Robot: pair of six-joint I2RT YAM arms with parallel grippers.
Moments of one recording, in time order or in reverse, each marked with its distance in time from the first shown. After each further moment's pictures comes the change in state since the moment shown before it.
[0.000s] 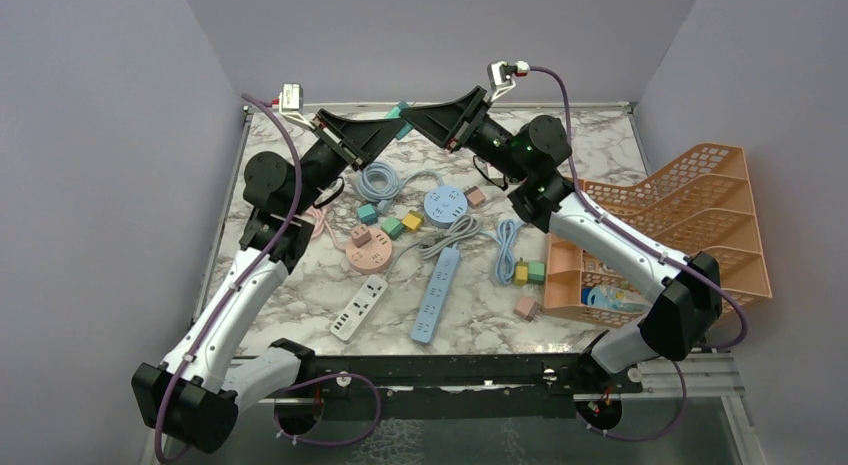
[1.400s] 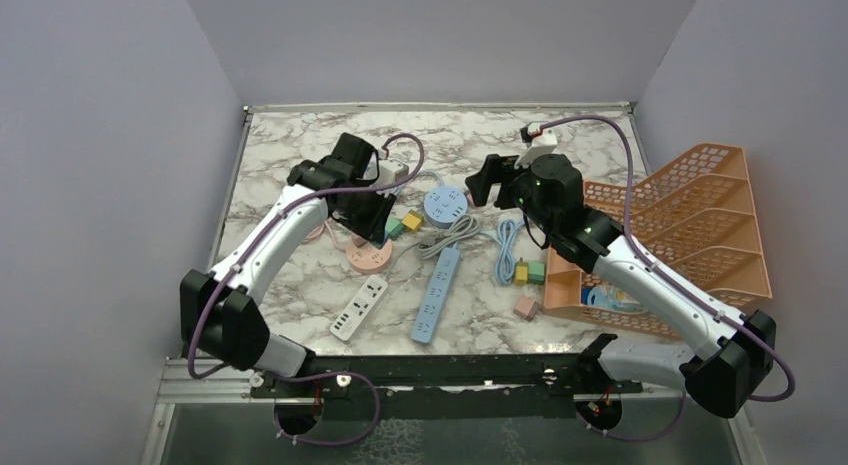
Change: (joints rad) left arm -0.046 0.364 0.271 -1.381 -0.106 1.361; right arm -0.032 -0.334 -0.288 -0.748 0.554 -0.758
